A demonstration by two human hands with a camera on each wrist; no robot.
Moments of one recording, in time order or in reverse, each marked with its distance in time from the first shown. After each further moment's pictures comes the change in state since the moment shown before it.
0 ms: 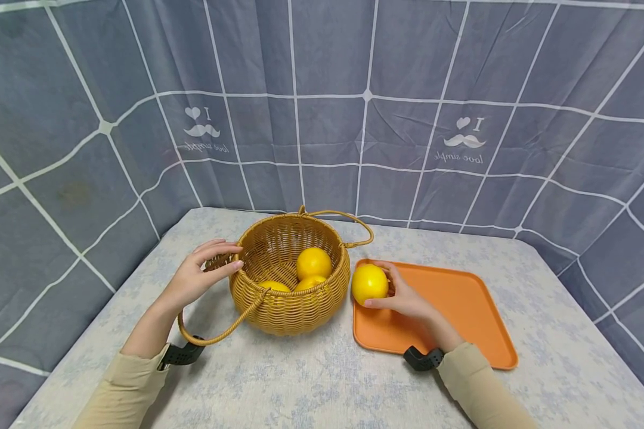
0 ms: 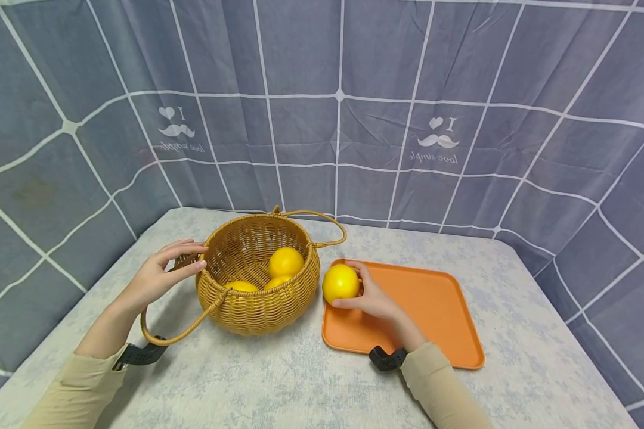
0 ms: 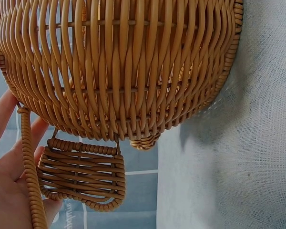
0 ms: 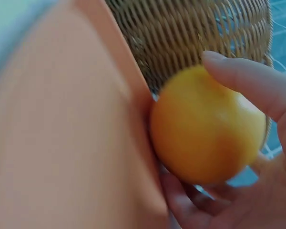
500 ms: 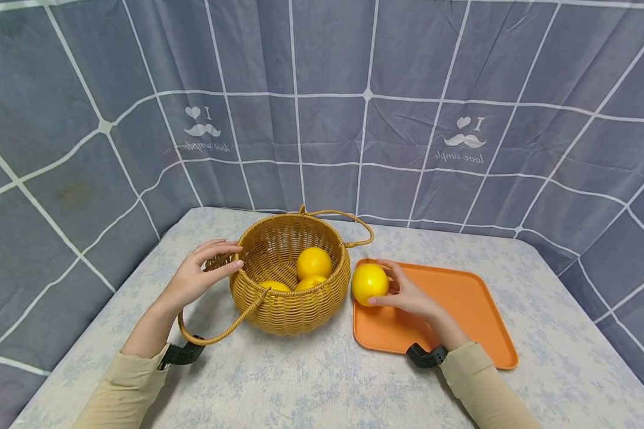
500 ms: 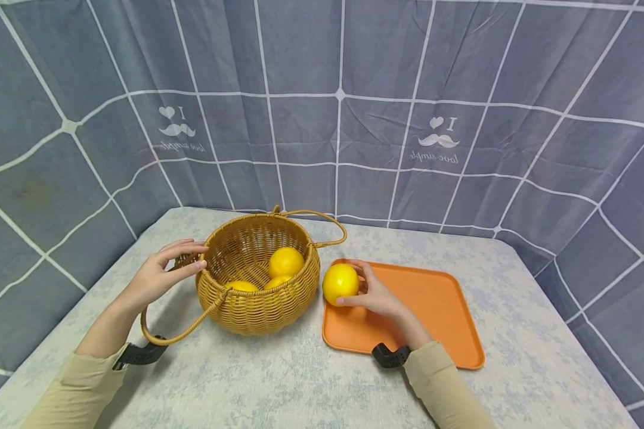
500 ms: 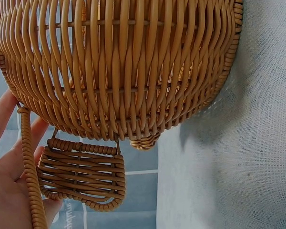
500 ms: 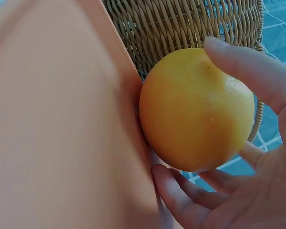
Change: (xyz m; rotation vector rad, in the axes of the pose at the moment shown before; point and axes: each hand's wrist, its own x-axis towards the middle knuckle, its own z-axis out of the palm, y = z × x) left_hand 0.000 0.000 0.000 -0.006 -0.006 -0.011; right_hand 0.000 0.004 -0.010 0.024 -0.034 0.012
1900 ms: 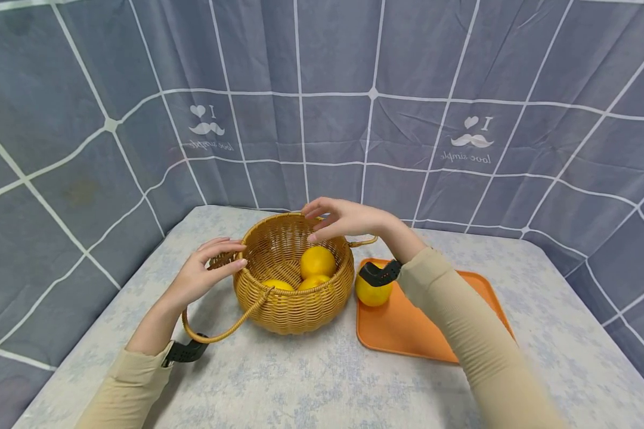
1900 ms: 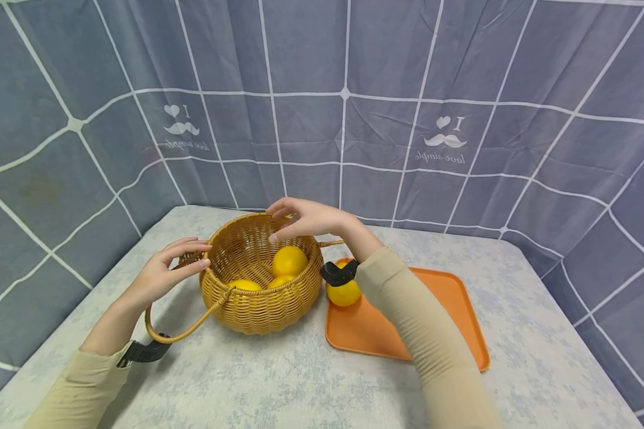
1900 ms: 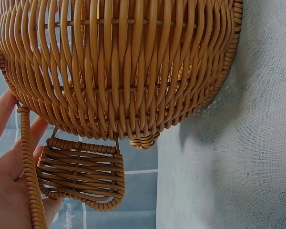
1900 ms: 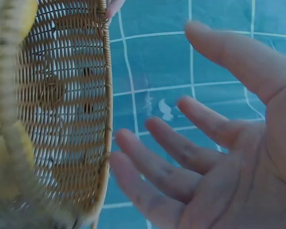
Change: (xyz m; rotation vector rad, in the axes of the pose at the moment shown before) left_hand 0.002 -0.004 0.001 0.005 0.026 0.029; right_hand 0.094 -0.184 0.016 -0.287 -0.436 -0.111
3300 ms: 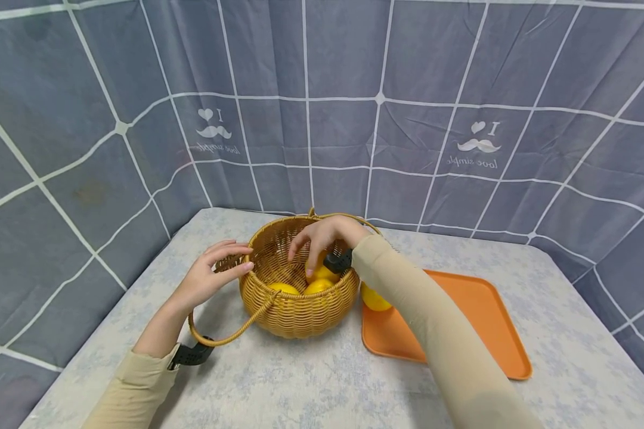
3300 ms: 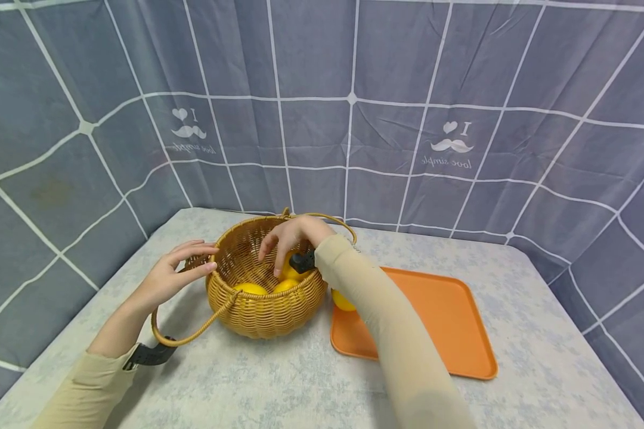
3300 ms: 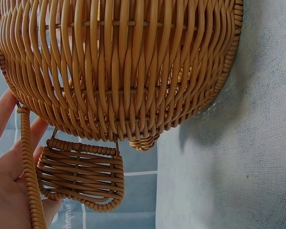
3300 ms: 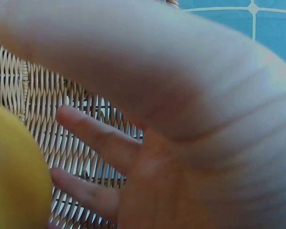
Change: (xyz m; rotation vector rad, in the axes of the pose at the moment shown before) left_hand 0.000 -0.001 0.000 0.012 0.003 -0.008; right_hand 0.092 0.034 0.019 -0.247 -0.494 0.157
